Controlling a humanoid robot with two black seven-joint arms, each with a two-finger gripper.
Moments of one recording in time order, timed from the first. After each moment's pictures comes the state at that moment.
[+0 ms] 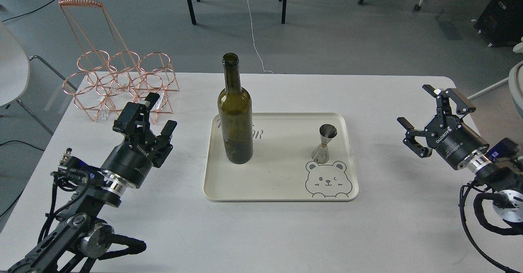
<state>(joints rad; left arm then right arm) 0.05 0.27 -1.22 -1.52 0.91 -0.11 -0.33 0.45 -0.76 0.50 1.13 -0.05 0.37 0.49</state>
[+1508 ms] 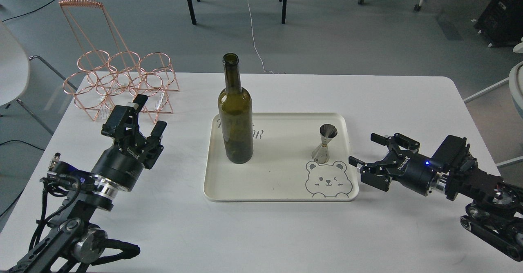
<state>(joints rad) 0.08 0.28 -1.25 -1.52 0.92 -0.11 -0.36 0.52 -0.57 0.38 0.99 -2.04 -0.48 0.49</state>
